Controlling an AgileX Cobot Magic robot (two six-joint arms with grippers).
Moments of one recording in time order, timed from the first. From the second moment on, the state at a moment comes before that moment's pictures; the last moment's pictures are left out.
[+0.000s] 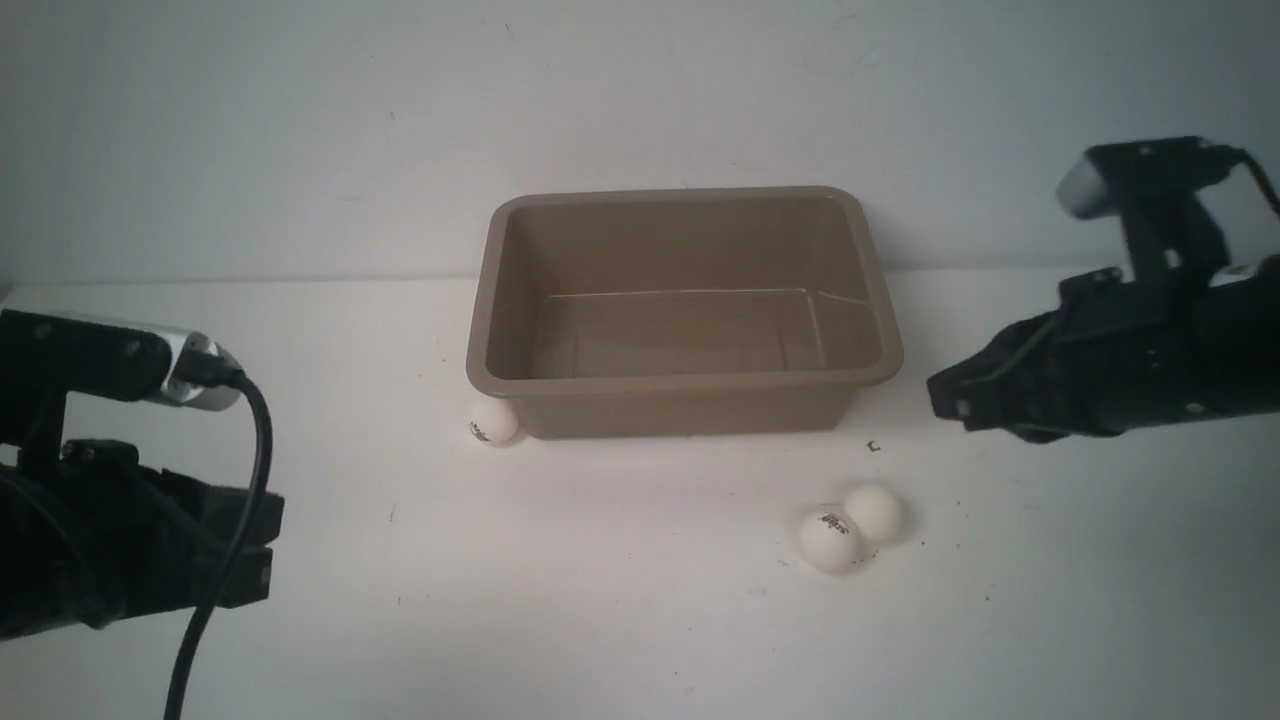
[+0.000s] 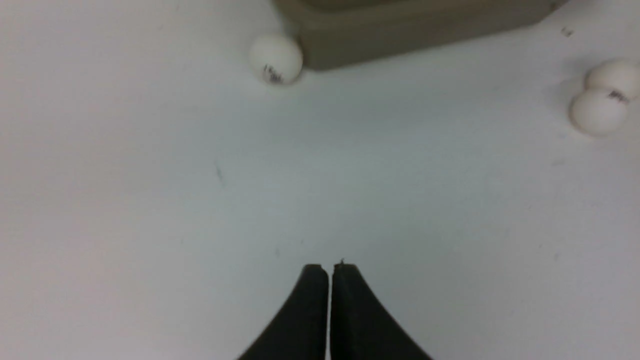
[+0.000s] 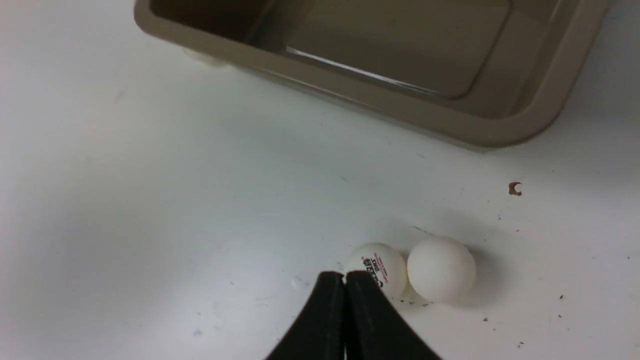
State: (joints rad) right arm 0.27 1.38 -0.97 0.62 0.70 -0.60; left arm 0.06 1.01 -0.58 -0.76 0.62 0.78
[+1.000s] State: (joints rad) right arm 0.46 1.72 -1.17 0.29 0.72 -0.26; left arm 0.06 1.02 -0.58 -0.60 0.75 0.67
